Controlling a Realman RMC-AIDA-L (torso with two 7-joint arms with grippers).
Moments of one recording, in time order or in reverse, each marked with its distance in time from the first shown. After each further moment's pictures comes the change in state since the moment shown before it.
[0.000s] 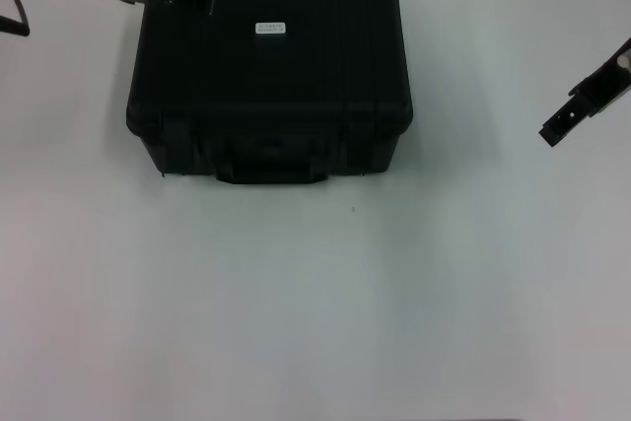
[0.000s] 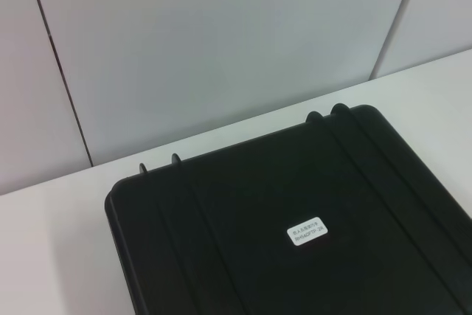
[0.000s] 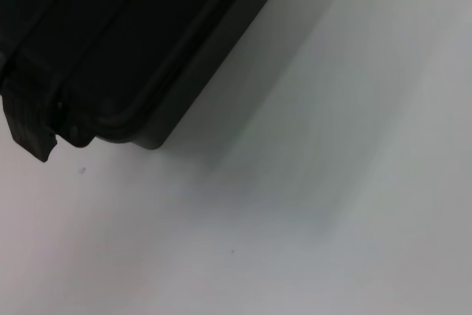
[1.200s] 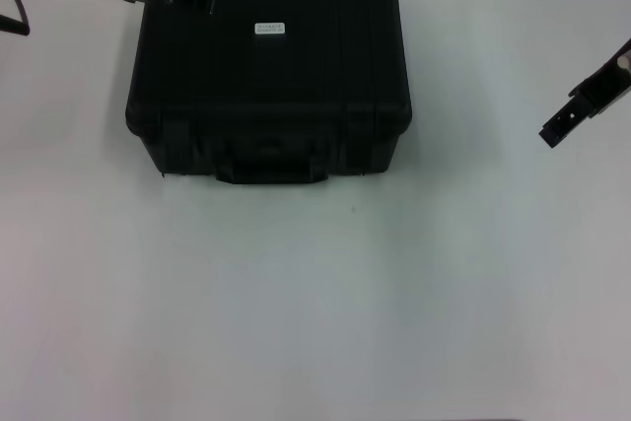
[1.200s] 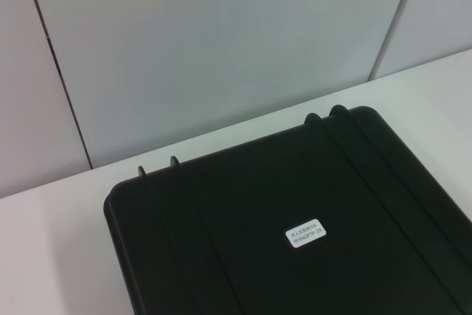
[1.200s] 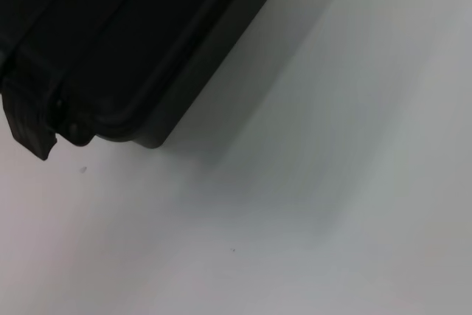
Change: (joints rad) left arm 0.000 0.000 0.000 0.000 0.000 0.001 0.005; right arm 0.000 0.000 0.000 0.003 0.002 0.001 0.002
